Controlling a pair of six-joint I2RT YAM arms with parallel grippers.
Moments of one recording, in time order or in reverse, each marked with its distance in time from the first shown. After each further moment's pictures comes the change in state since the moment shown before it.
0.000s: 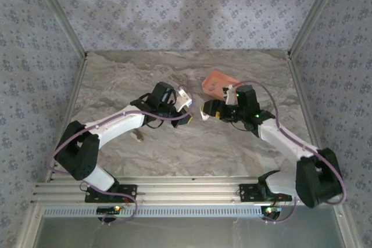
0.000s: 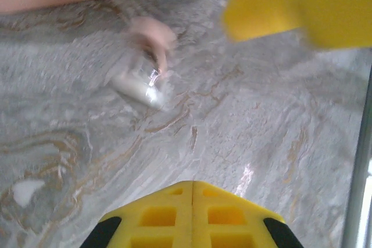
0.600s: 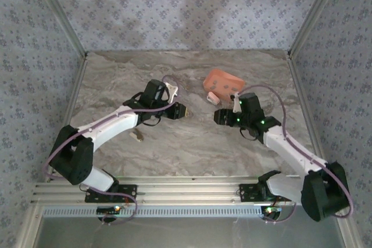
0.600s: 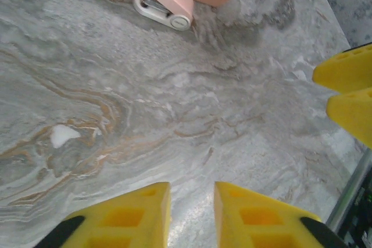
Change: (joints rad) left arm 0.063 -0.063 -0.032 0.027 -0.099 -0.377; right arm -0.006 -0.027 0.017 -0.272 0.339 -0.272
